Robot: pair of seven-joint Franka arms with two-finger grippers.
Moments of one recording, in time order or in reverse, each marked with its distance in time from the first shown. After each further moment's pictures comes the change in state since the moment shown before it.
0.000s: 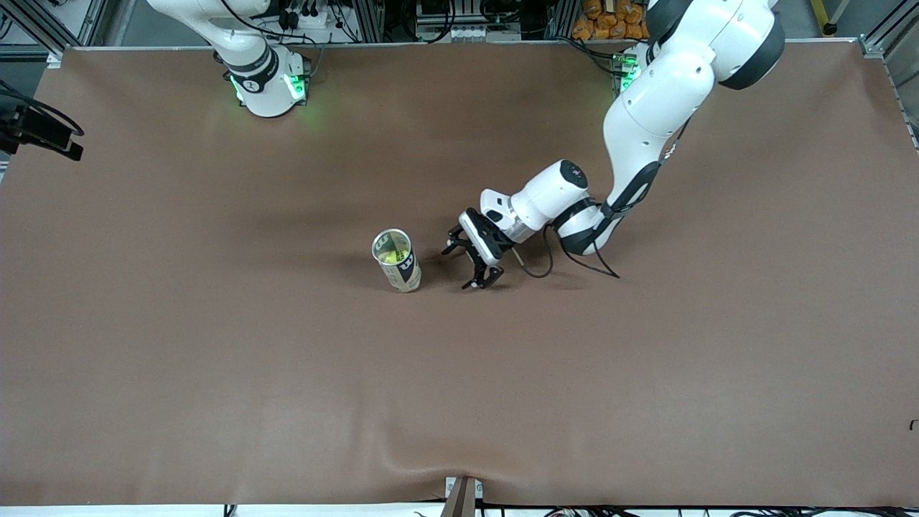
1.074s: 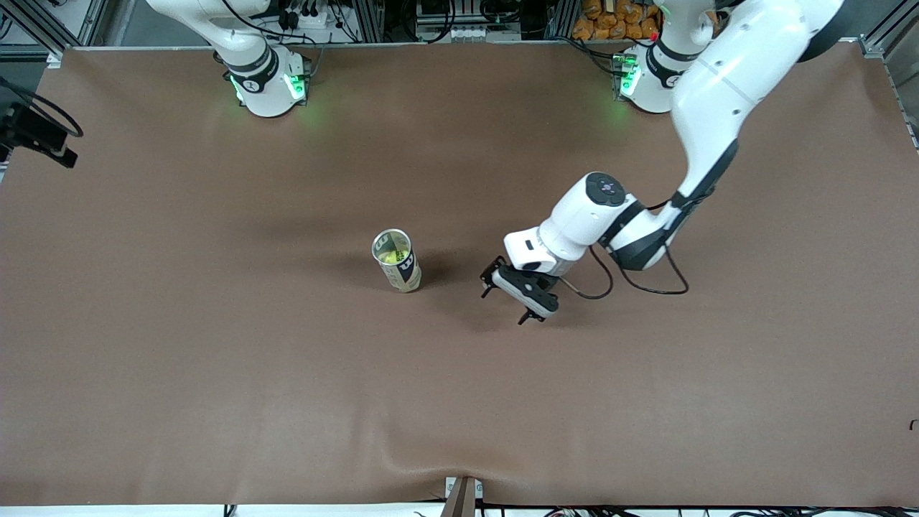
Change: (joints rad) left arm 0.367 -0.151 -0.307 0.130 -0.001 -0.685 -0.262; right arm 0.026 -0.002 0.016 -0.011 -0.001 0.102 0.001
